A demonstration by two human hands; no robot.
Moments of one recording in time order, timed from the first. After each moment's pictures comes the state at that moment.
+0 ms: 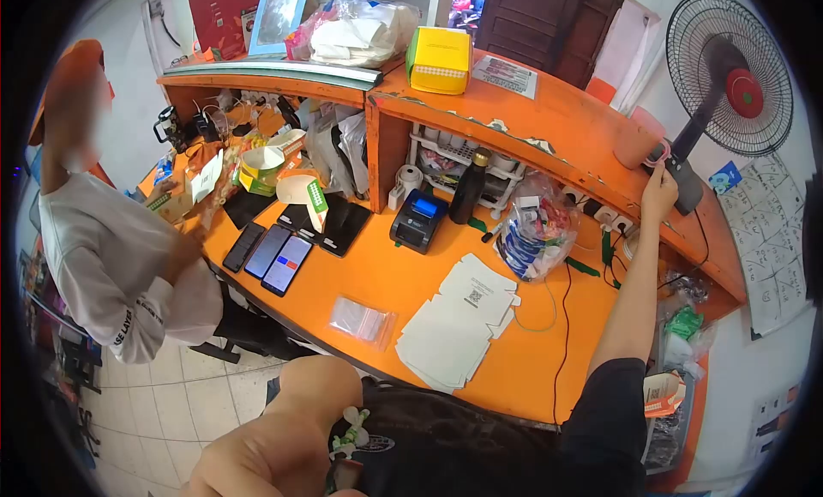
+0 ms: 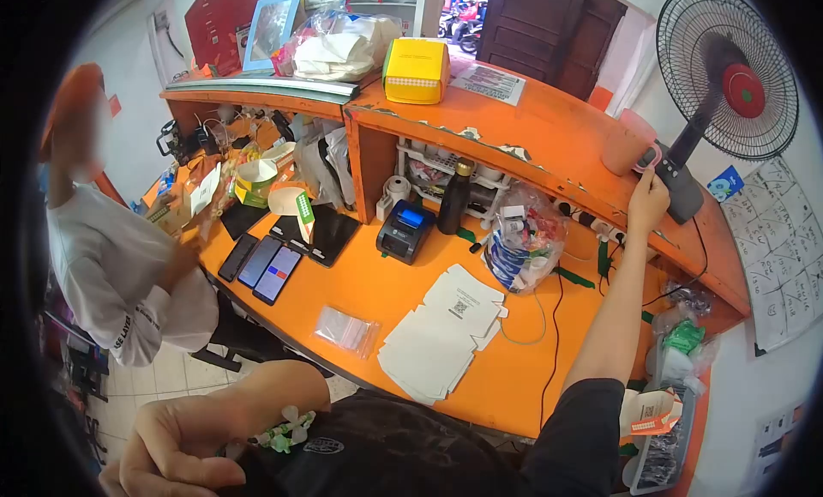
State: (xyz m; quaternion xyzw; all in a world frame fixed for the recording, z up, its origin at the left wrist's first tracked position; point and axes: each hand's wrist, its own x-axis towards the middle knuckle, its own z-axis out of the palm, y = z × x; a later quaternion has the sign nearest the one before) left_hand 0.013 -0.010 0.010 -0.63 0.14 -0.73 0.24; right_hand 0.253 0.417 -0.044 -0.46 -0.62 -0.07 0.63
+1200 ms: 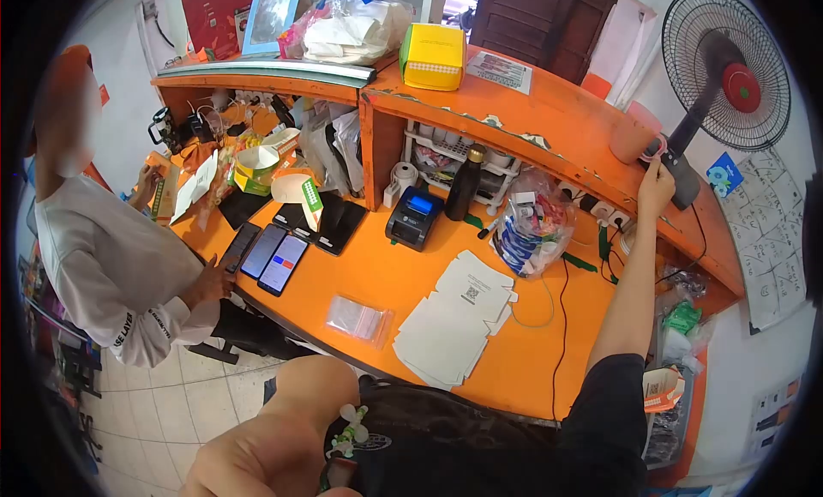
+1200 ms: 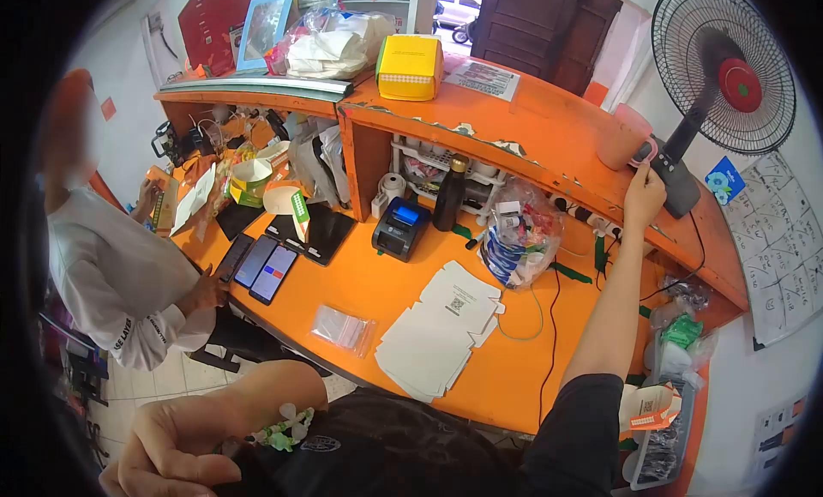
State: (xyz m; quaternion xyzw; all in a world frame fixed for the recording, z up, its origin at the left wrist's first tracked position) left_hand 0.008 -0.029 0.004 -0.68 0.00 -0.71 0.15; right_hand 0.252 0.415 -0.043 -0.46 -0.62 -0.08 0.63
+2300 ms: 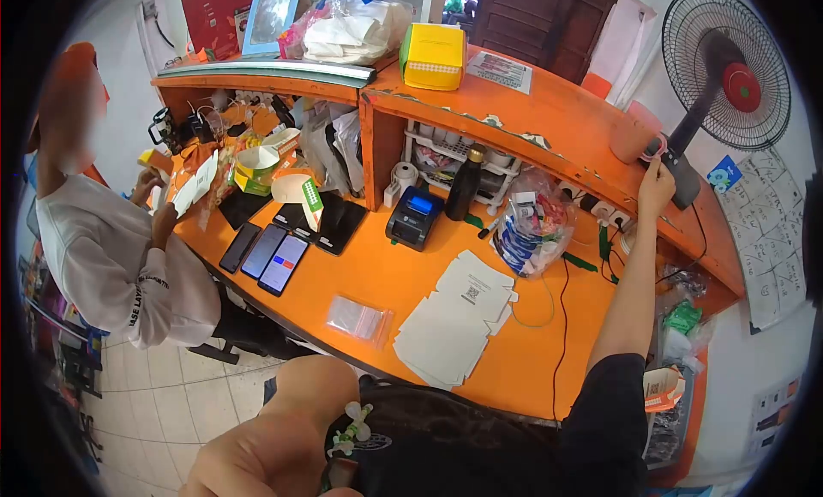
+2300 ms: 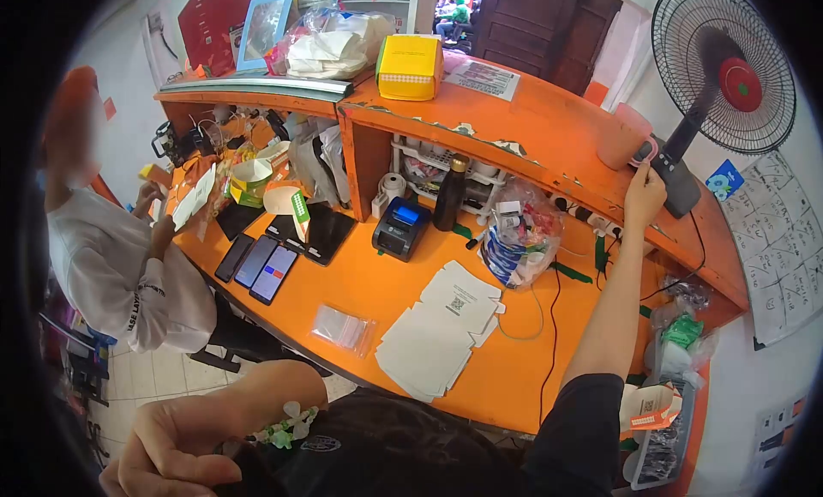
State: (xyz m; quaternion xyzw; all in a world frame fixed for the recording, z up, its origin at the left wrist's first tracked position) left_hand 0.017 -0.028 0.003 -0.63 -0.03 -0.75 0.19; right_hand 0.251 0.412 -0.042 -0.47 -0.62 -0.08 0.62
